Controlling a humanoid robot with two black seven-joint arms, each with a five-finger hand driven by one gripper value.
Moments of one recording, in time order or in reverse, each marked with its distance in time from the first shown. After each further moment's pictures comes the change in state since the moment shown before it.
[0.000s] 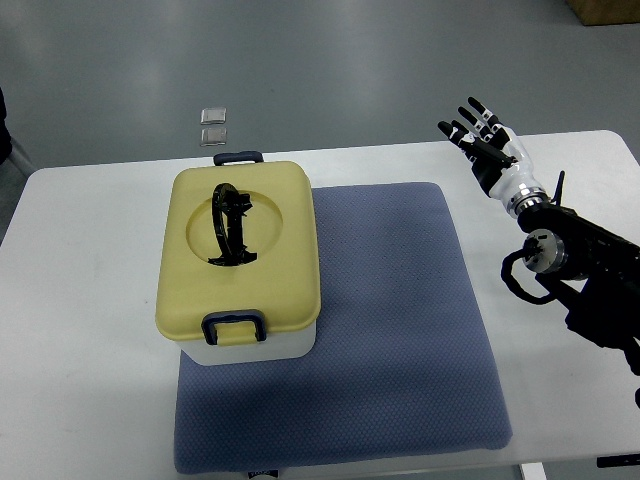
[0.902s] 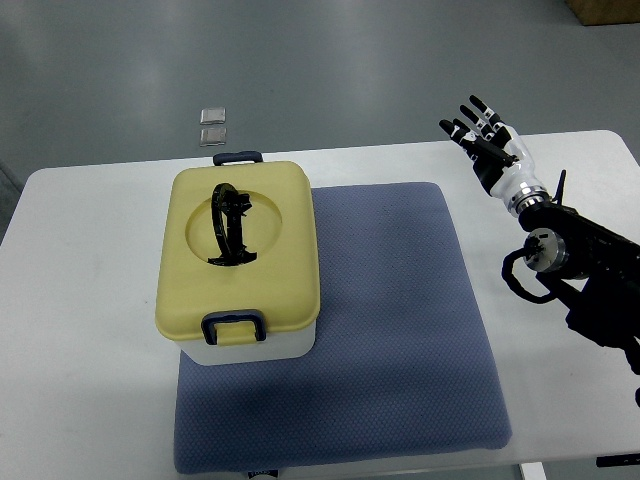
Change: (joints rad) left arm 0.002 0.000 0.002 0.003 0.004 0.008 0.002; right arm 0.001 -0.002 0.005 0.000 0.000 -0.001 0.002
